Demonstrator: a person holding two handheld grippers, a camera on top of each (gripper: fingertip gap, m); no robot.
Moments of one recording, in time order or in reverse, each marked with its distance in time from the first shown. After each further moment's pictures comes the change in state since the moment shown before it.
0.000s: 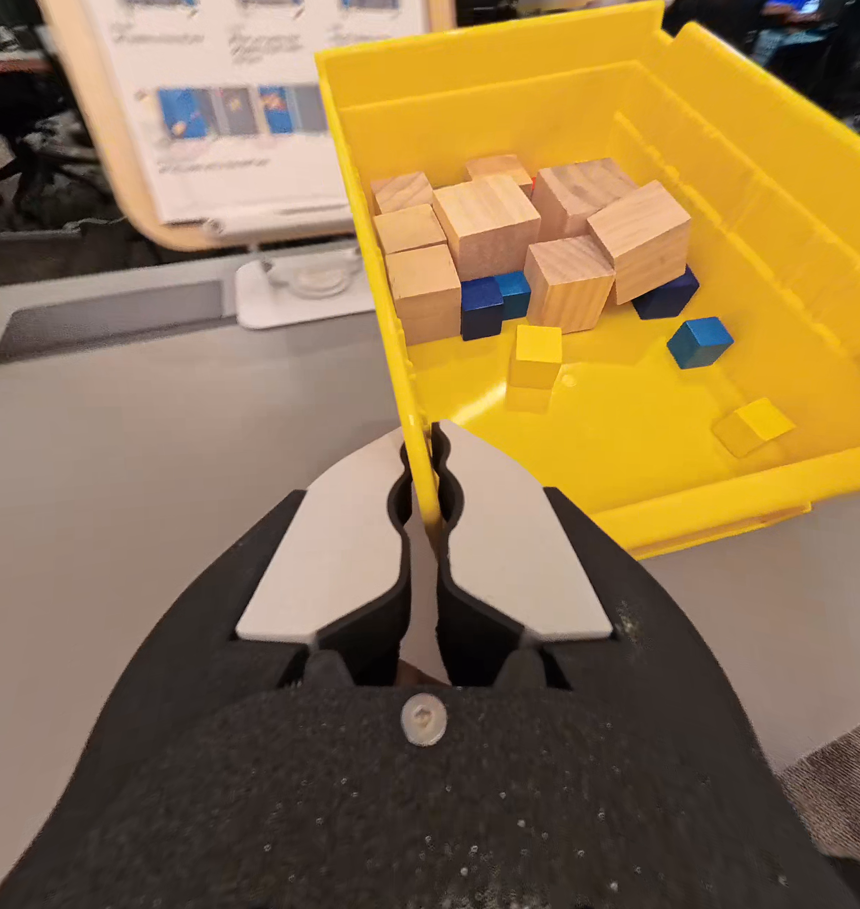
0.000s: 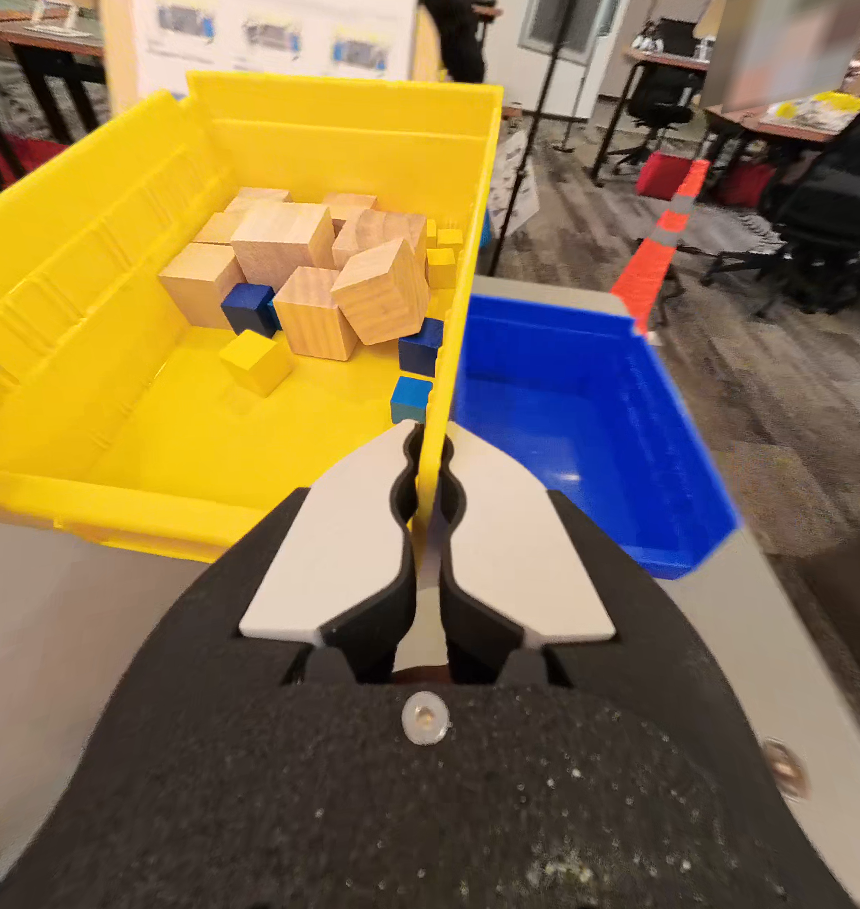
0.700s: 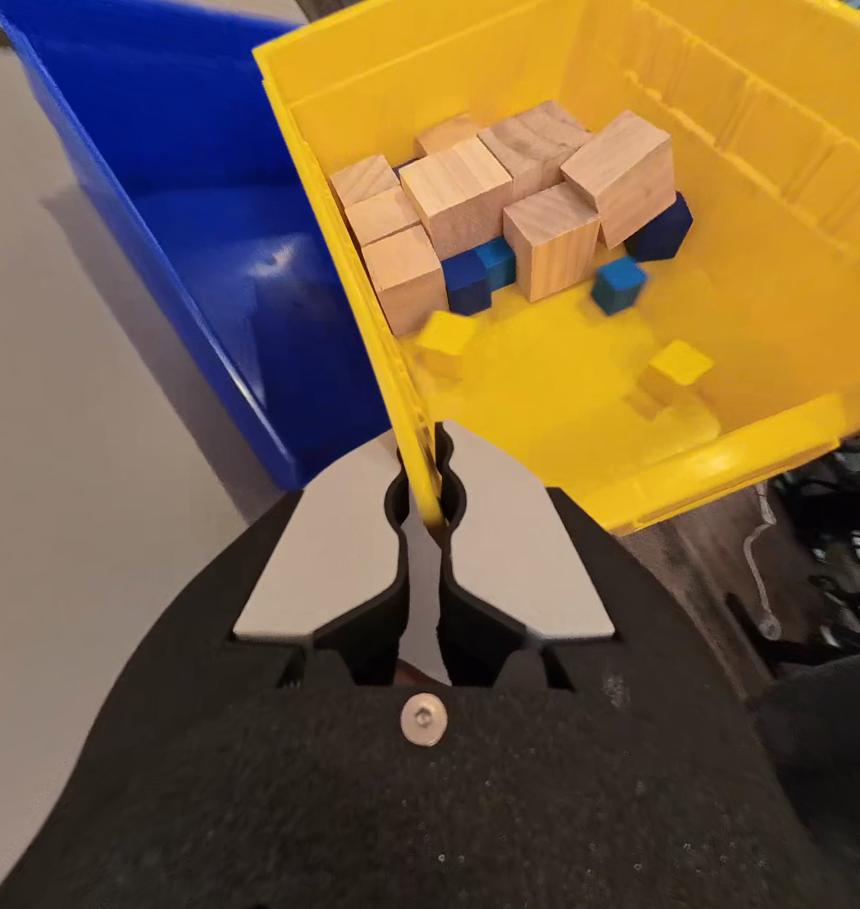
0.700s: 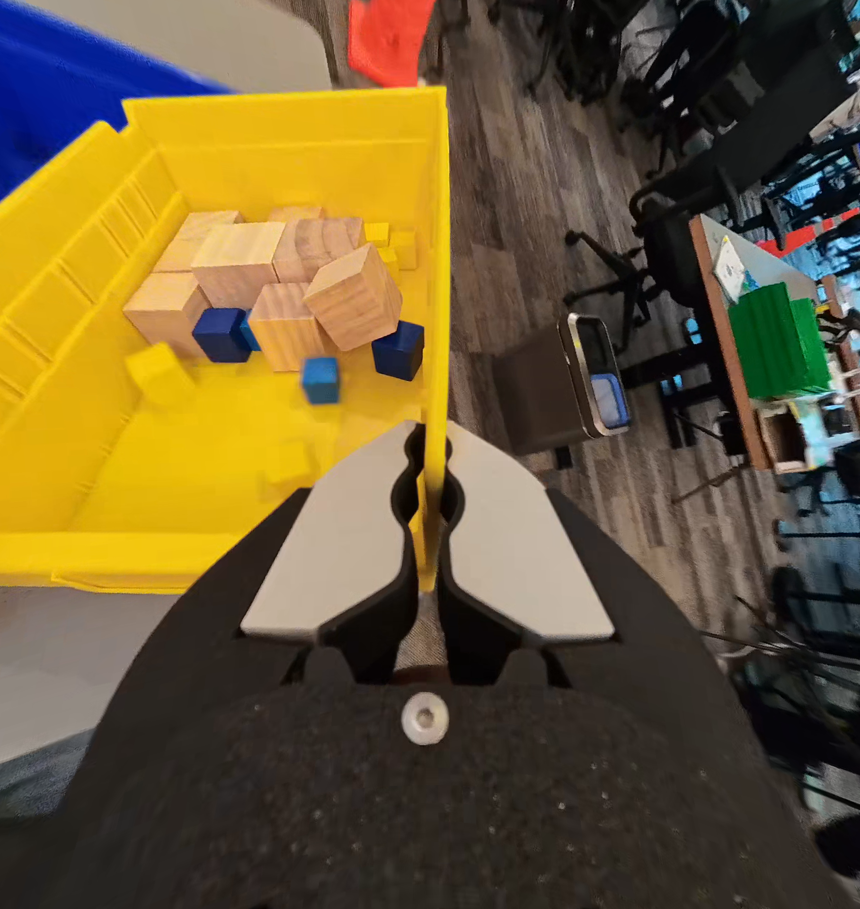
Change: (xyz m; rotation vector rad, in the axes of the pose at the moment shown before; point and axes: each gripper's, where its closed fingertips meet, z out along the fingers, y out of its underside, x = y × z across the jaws) left arm 0.235 0.006 0.095 -0.382 0.528 -0.269; right arm 0.218 -0.028 -0.028 -0.548 0.452 -0.262
